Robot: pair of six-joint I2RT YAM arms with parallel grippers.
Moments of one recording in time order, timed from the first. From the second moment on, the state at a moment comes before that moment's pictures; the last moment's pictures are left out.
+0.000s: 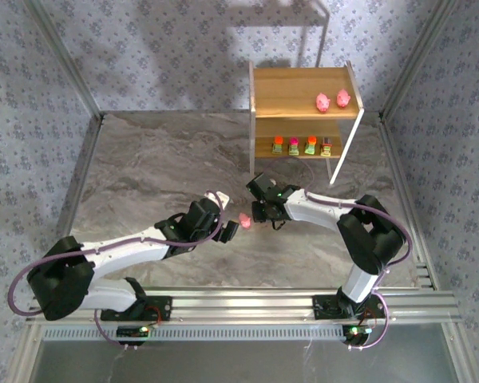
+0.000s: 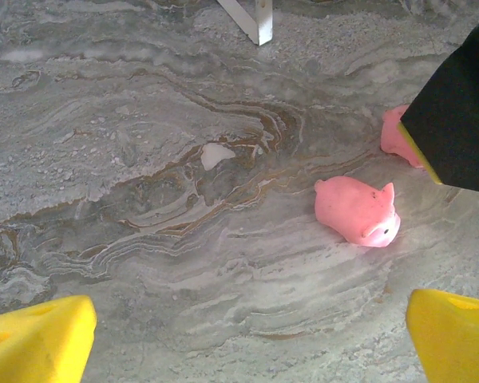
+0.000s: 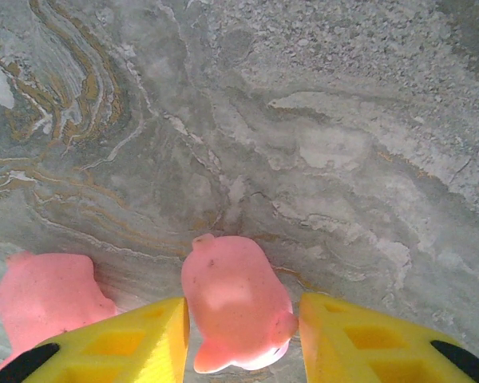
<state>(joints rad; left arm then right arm) -0.92 1.28 0.62 -0.09 -0.29 -0.25 0.74 1.70 1.02 -0.48 0.16 0.56</state>
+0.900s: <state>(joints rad) -0.92 1.28 0.62 -0.09 -0.28 -0.25 0.73 1.71 1.01 -0.47 0.13 0.55</state>
